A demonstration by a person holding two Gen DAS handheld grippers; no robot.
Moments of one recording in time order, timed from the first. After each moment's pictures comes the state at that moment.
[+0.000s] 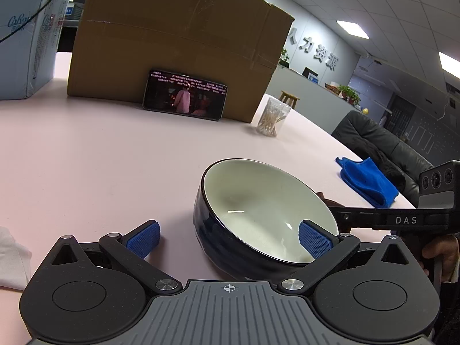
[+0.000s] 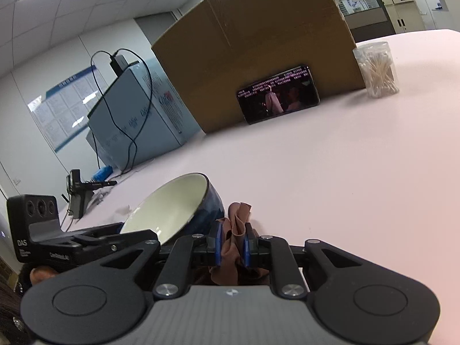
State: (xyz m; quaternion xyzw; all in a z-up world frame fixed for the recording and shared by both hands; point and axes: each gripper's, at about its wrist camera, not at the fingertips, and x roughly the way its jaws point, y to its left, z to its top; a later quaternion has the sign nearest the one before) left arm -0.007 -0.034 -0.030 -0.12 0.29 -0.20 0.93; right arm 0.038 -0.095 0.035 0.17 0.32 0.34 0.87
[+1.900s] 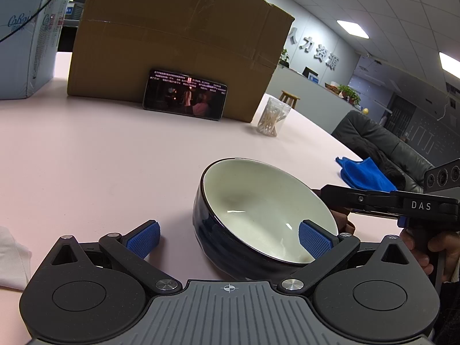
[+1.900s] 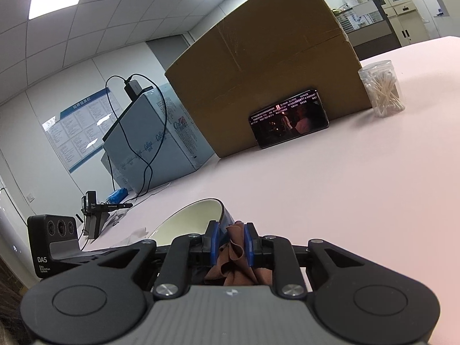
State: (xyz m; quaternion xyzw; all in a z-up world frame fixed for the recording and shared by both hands) left arm -0.007 -0.035 -0.030 -0.12 0.29 -0.20 0.93; right arm 0.034 -0.105 0.042 0.21 0.27 0.35 0.87
